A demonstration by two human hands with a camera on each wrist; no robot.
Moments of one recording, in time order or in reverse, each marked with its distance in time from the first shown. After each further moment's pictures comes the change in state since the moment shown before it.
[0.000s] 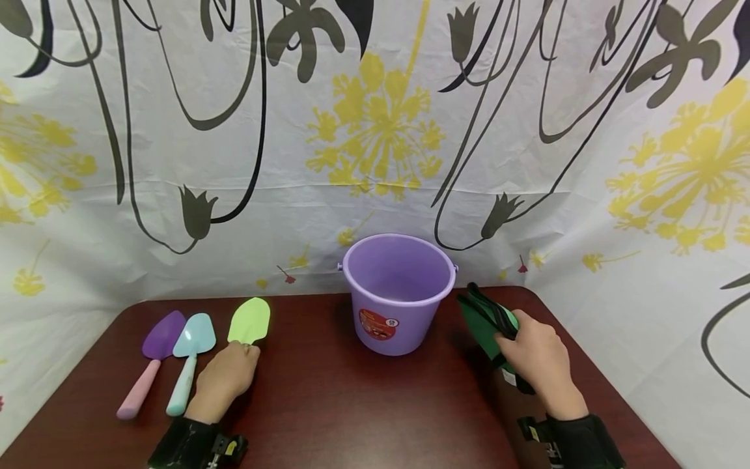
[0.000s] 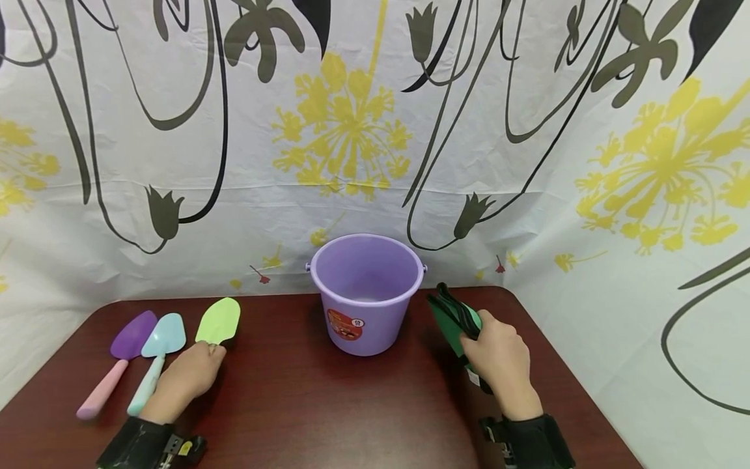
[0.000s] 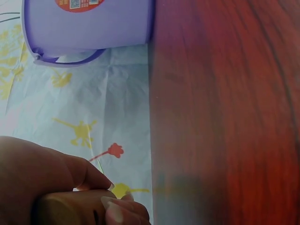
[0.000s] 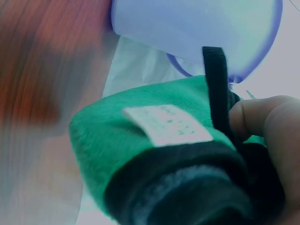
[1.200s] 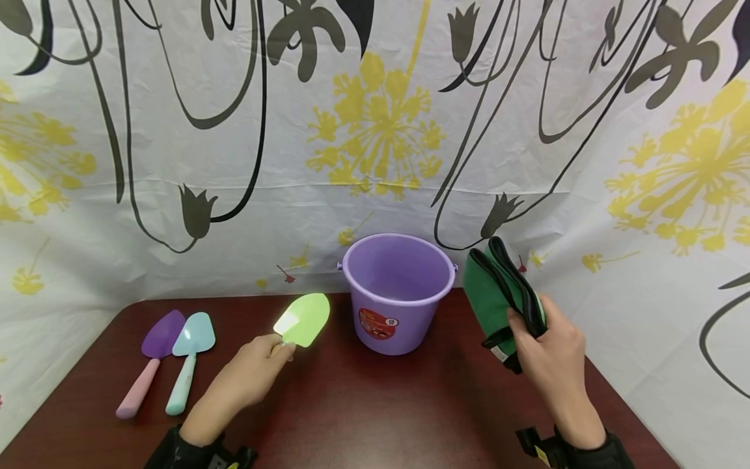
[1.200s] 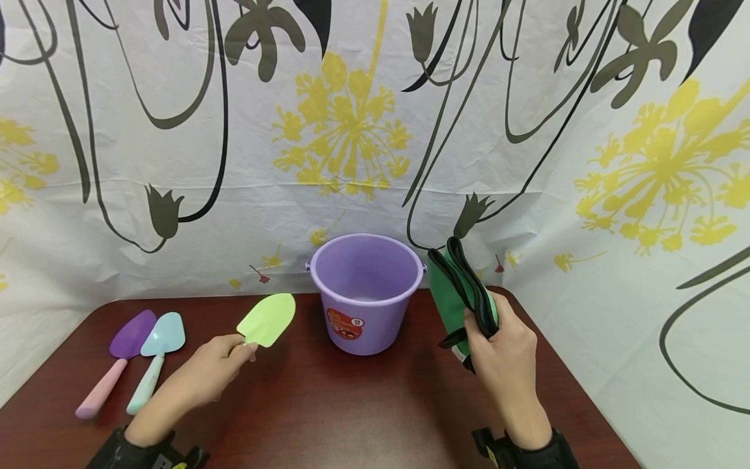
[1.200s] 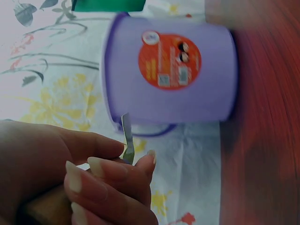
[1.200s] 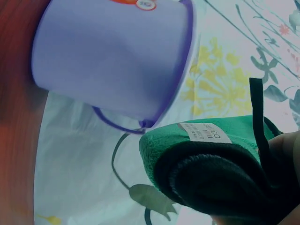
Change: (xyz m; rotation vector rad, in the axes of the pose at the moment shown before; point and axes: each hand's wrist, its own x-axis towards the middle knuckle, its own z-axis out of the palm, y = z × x) left_hand -0.039 0.066 -0.019 -0.185 -0.091 0.222; right_hand -0.030 -0.049 -0.033 0.365 0.521 -0.103
